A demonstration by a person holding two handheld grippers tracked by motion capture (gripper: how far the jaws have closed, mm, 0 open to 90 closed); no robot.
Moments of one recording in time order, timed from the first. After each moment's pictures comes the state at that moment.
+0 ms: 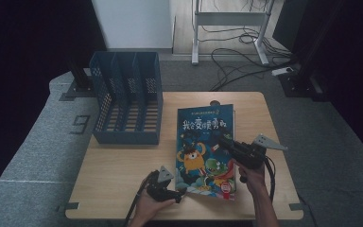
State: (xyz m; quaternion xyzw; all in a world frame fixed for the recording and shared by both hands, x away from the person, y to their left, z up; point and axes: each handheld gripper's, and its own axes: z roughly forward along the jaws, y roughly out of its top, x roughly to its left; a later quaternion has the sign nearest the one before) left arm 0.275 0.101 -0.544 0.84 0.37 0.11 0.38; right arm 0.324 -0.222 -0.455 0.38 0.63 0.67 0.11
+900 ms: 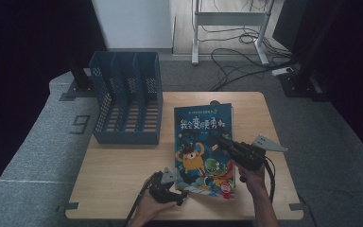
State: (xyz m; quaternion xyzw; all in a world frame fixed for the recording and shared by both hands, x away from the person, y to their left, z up) left arm 0.271 0.093 -0.543 0.86 0.34 0.10 0.37; right arm 0.318 -0.217 -0.448 0.35 0.64 0.67 0.13
